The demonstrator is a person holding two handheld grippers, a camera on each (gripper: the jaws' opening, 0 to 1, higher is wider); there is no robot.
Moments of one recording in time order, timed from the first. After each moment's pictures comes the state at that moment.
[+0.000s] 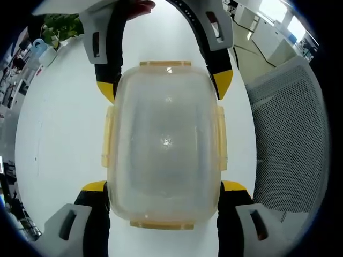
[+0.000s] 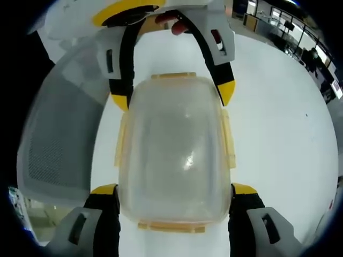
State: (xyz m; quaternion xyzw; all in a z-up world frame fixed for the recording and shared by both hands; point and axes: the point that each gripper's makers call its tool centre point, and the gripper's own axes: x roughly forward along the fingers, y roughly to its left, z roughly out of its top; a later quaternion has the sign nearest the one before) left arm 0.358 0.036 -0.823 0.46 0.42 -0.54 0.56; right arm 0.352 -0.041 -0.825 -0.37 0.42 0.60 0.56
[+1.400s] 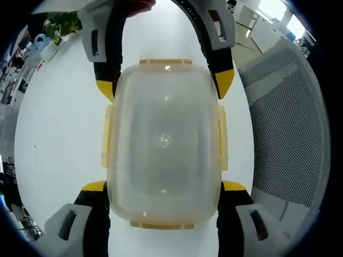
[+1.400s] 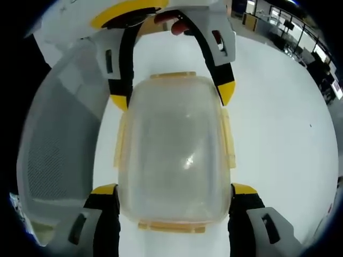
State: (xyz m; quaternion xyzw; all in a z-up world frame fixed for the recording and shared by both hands) left arm 0.354 0.081 -0.825 0.46 0.43 -0.54 0.55; right arm 0.347 0.003 -0.826 -0.37 0.43 0.60 0.57
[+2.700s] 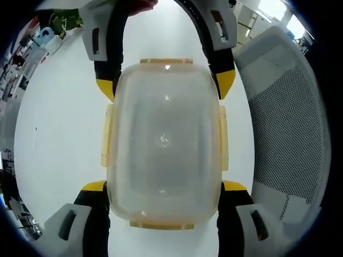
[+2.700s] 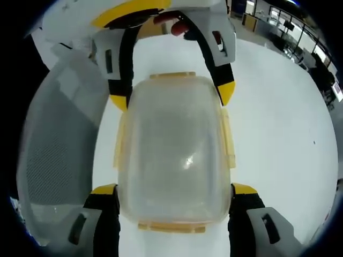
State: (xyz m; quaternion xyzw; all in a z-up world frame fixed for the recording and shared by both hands) left arm 0.356 0.138 -0.826 0.46 0.43 -0.54 0.56; right arm 0.349 0.061 -0.826 -0.37 0.43 0.60 0.57
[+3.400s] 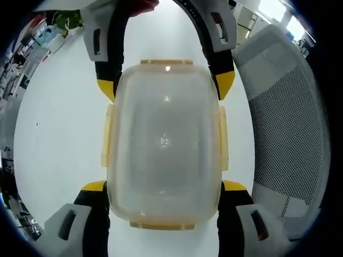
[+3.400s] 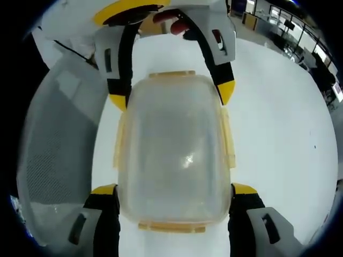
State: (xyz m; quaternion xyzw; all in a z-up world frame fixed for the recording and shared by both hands) left arm 0.357 0.146 -0.826 0.46 0.43 -0.55 0.56; right arm 0.350 0.068 -0.826 -0.37 0.43 0.60 0.57
